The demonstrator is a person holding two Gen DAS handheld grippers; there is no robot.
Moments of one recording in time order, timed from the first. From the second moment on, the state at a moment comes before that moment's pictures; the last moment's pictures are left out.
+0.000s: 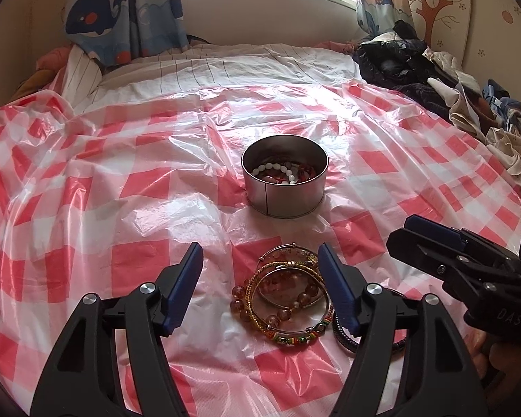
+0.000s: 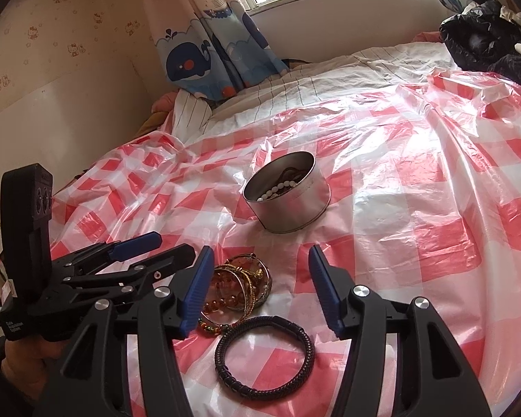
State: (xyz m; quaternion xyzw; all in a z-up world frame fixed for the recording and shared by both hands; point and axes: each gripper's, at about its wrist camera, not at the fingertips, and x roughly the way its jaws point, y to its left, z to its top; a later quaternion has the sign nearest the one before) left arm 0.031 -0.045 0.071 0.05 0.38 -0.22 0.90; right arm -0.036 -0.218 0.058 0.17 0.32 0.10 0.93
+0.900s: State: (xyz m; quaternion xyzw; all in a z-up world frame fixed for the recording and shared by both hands) left arm 0.045 -0.028 0.054 0.07 0.39 -0.21 0.89; right arm -0.035 -0.232 0.053 0.20 0.33 0.09 0.92
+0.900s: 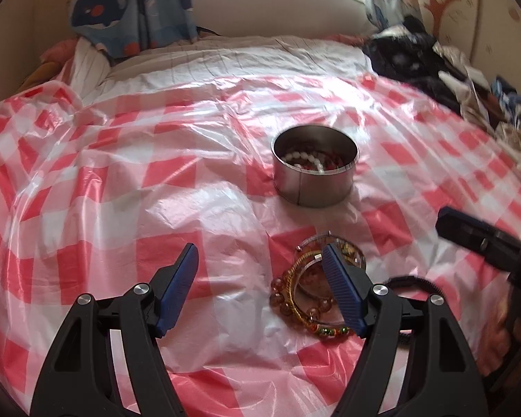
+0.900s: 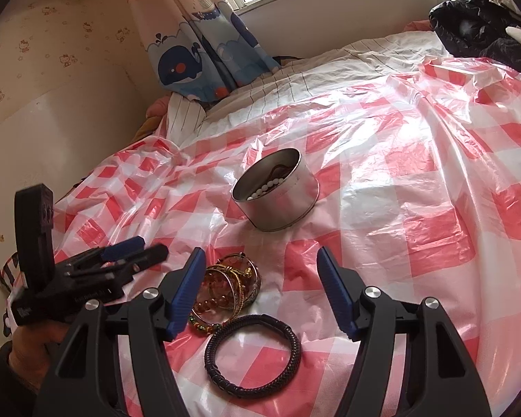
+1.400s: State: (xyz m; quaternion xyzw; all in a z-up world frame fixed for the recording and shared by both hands) left arm 0.029 -0.075 0.025 0.23 0.36 -0.23 0.88; right arm -0.034 -0.230 0.048 0.20 0.33 0.10 0.92
